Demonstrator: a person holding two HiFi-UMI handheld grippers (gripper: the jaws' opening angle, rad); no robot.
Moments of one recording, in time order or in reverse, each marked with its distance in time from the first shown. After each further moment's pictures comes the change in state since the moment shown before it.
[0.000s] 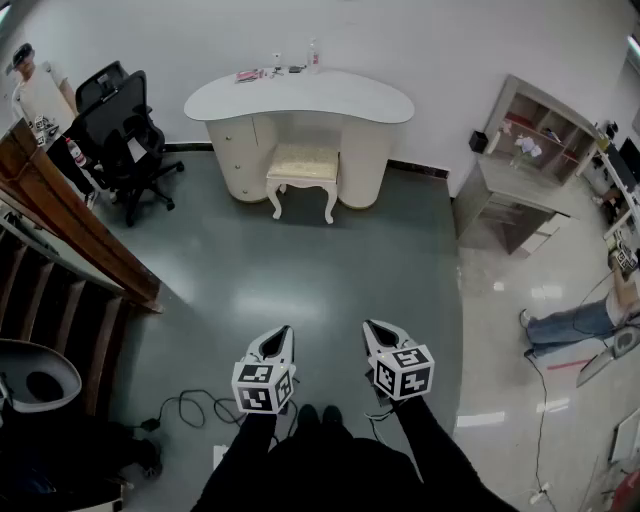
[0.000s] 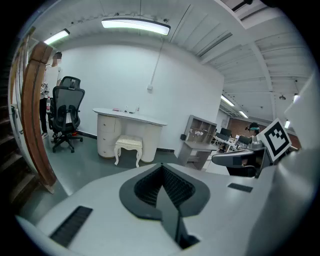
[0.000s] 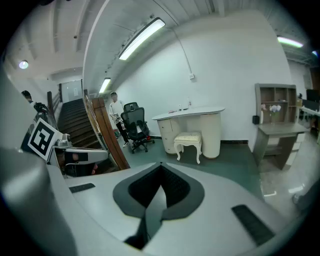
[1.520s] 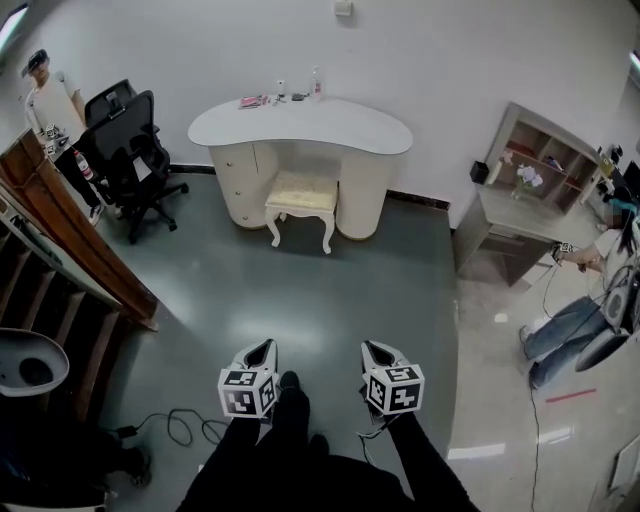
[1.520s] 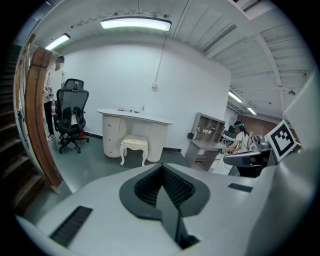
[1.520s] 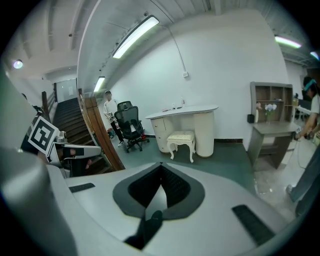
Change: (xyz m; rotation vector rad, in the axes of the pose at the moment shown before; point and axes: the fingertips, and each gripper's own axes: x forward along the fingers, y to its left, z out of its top) left arm 0.042 0.020 0.020 0.010 0.011 0.097; right arm 0.024 -0.056 0.013 0.018 0.011 -0.033
